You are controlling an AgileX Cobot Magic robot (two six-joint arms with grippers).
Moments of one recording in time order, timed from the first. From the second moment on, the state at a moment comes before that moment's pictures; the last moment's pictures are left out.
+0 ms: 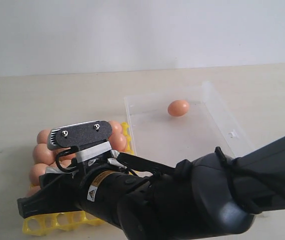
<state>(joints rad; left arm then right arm) -0.06 0.01 0.00 -0.19 0.37 0.21 1.13 1.94 -0.91 0.46 -0.43 0.11</state>
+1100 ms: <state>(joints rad) -0.06 0.01 0.00 -0.19 0.37 0.21 1.13 1.89 -0.91 0.44 -0.43 0.14</state>
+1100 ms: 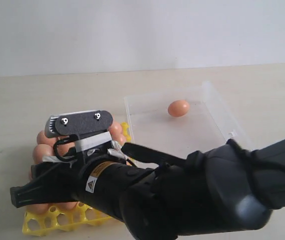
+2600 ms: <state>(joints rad) -0.06 0.01 0.00 -0.19 0.37 0.21 0.65 1.84 -1.20 0.12 0.78 -0.51</state>
